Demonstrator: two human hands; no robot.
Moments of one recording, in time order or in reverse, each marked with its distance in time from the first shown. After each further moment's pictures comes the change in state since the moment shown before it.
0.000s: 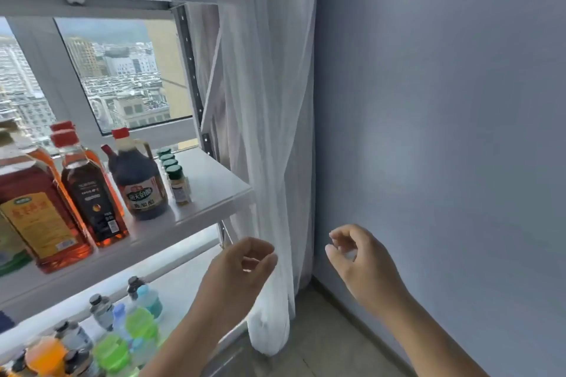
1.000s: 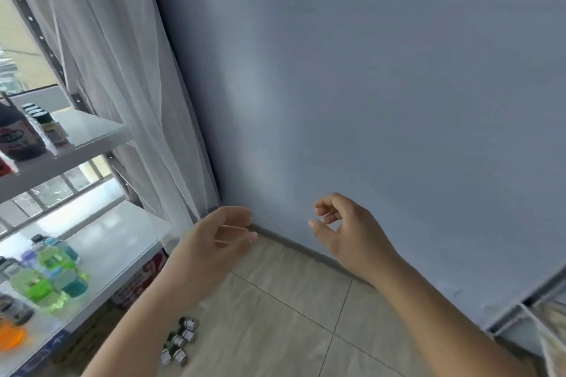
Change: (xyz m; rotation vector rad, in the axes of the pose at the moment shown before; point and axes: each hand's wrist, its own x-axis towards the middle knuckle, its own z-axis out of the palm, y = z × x) left_hand -0.347 0.144 0.083 -0.138 -0.418 0.117; right_hand -0.391 0.025 -0.244 -0.139 0.126 0.202
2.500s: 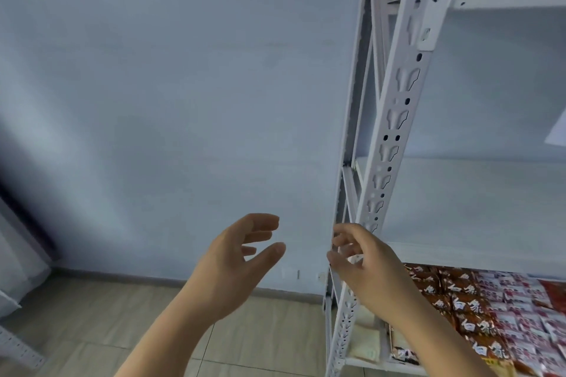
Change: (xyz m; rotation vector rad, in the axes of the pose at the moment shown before) left_hand -0.142 0.277 0.438 -0.021 -0.357 0.397; right_hand -0.296 0.272 -0.398 -0.066 0.304 0.310
